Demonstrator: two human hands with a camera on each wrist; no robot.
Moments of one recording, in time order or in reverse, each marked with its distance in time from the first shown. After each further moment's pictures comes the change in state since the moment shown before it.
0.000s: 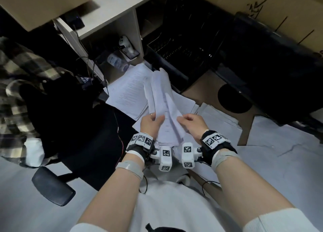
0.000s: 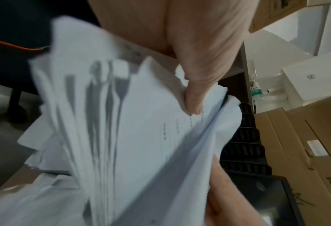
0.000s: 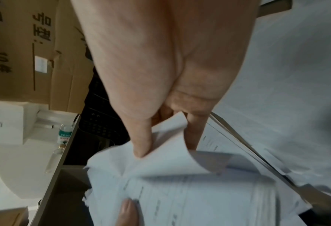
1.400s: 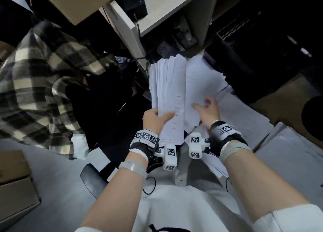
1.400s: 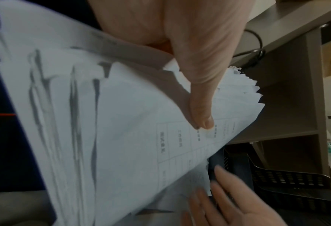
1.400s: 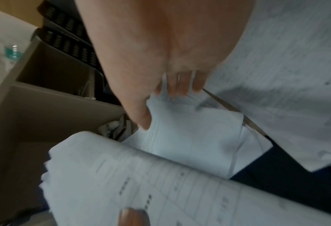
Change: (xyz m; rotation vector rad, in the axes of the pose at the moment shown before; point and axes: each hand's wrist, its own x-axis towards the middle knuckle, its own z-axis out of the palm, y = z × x) left_hand 0.167 -0.001 -0.201 0.128 0.173 -0.184; right_hand 0.168 -0.070 0.210 -0.022 0.133 0.173
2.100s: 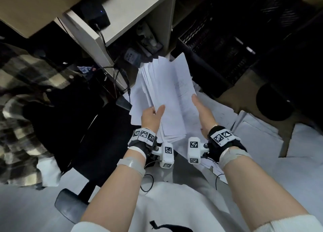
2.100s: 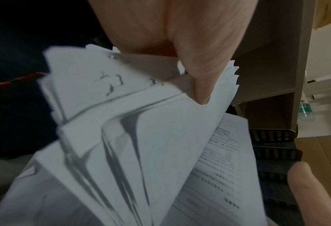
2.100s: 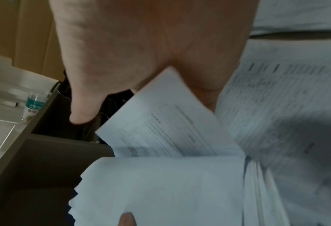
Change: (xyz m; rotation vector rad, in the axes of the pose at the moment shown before) left_hand 0.015 0.014 0.058 0.044 -0.158 0.112; right_hand -0.047 -0.019 -0.062 0.224 -0.023 0.164
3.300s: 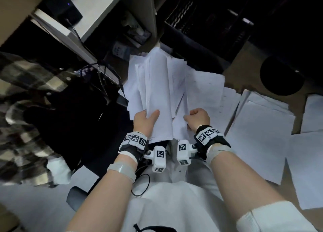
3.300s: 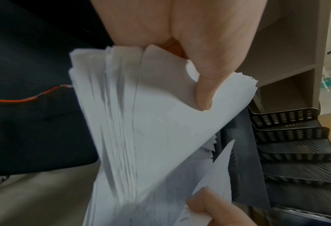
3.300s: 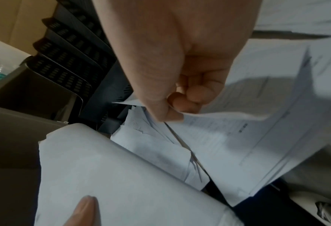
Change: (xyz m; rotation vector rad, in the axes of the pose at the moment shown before) left_hand -0.022 -0.020 -0.015 0.085 -0.023 -0.057; right_hand 0.025 0.083 0.006 -0.398 0.278 0.069
